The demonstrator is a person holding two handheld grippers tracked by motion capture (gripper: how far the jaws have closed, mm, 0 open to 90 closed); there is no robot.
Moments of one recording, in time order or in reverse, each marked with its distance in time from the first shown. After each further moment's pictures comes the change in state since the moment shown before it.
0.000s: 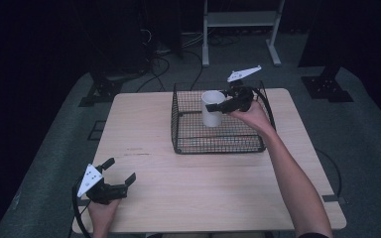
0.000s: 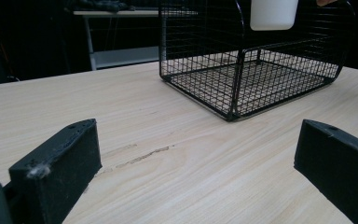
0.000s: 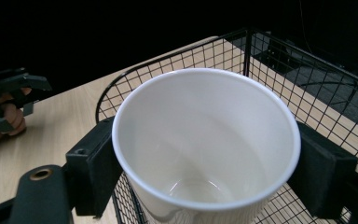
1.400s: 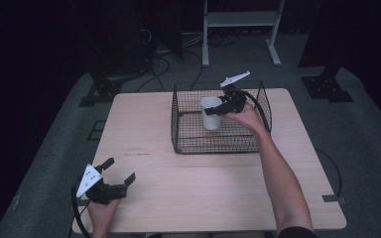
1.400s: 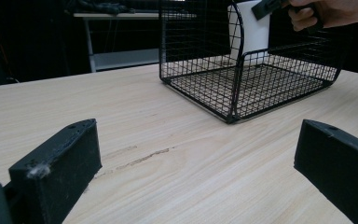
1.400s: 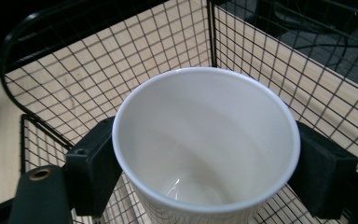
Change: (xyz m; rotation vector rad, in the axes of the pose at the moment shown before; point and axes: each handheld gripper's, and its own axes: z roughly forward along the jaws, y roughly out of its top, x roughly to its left) left arm 0.001 0.000 -0.001 -0.010 -0.003 -0.005; right arm -0.038 -0.024 0.041 0.111 -0.056 0.063
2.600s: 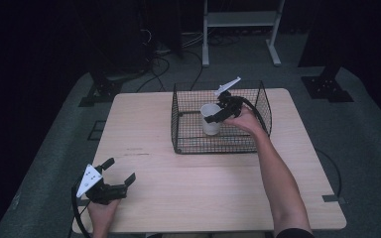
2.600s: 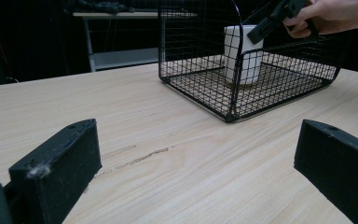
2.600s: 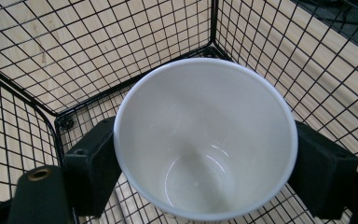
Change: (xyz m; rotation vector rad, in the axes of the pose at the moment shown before) left arm 0.000 0.000 0.000 0.004 -0.001 0.002; right arm 0.001 -0.011 0.021 0.146 -0.047 -0.077
